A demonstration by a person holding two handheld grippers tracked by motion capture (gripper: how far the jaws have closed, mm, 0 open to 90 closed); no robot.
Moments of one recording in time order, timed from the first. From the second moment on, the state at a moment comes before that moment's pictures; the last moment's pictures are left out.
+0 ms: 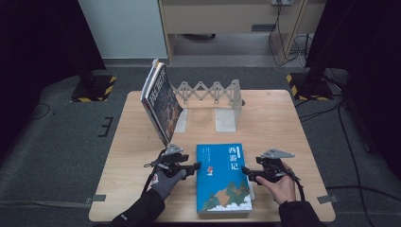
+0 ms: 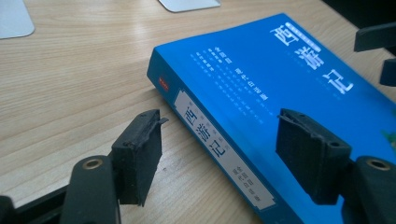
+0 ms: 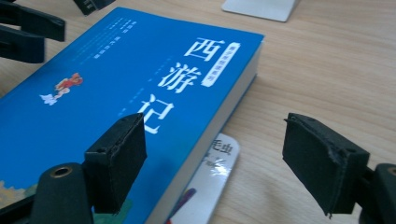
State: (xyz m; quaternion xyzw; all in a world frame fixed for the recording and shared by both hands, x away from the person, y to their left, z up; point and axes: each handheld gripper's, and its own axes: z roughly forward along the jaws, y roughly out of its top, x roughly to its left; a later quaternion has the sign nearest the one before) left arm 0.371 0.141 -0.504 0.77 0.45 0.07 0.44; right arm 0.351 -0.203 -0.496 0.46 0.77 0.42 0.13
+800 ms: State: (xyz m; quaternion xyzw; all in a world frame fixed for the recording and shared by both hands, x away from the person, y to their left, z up) left arm 0.387 0.119 -0.530 0.74 0.47 0.01 0.48; right arm 0.350 -0.182 -0.511 0.47 0.77 0.43 0.07
